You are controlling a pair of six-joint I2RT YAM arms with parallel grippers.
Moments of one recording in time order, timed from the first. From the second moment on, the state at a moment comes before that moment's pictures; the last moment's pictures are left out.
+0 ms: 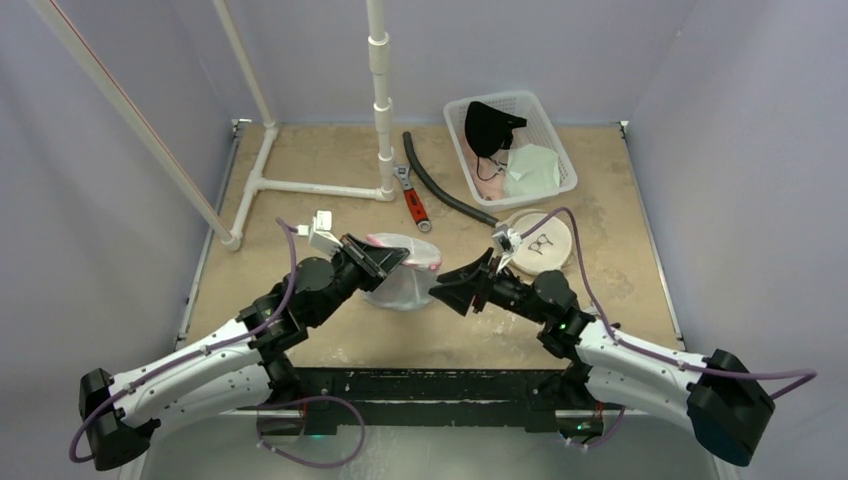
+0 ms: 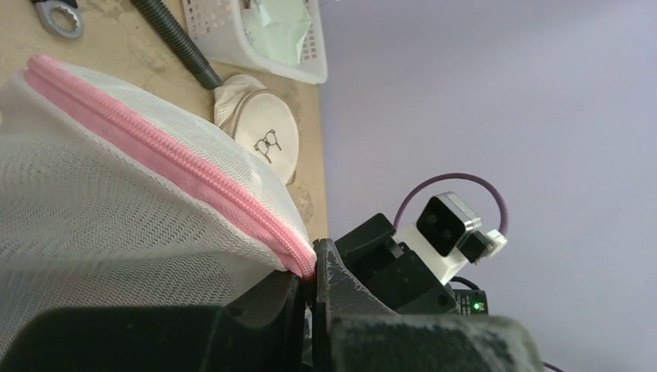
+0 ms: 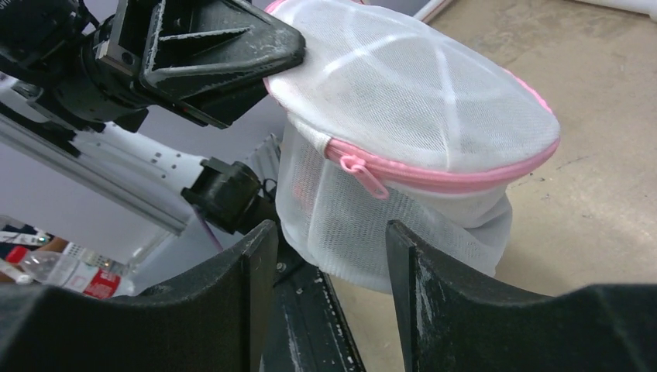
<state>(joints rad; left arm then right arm) -0.96 0.76 0.59 -0.01 -0.34 -1.27 0.84 0.90 0.28 0.68 -0.31 0.67</state>
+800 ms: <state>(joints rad) -0.96 0.72 0.62 -0.04 -0.34 -1.25 0.74 1.02 0.31 0.92 -0.47 0.90</state>
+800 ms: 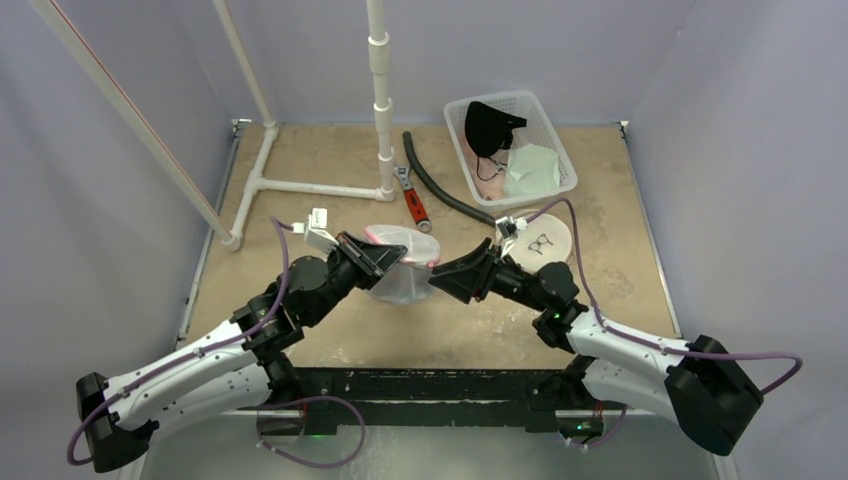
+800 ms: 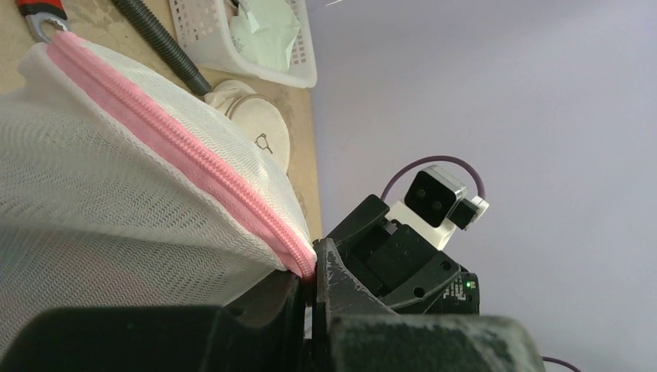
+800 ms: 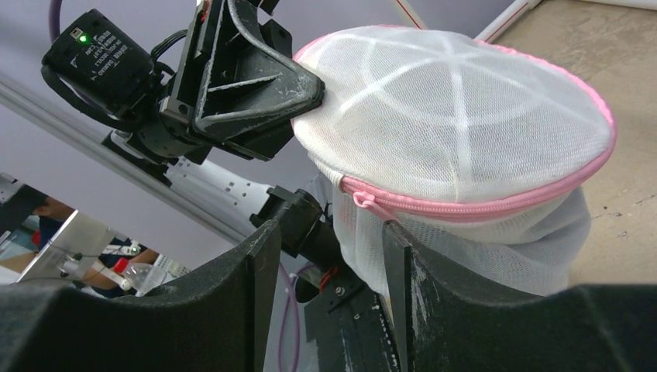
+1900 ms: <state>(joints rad) -0.96 0.72 0.65 -0.07 -0.33 -1.25 0.73 1.10 0.32 1.01 -0.47 0.94</state>
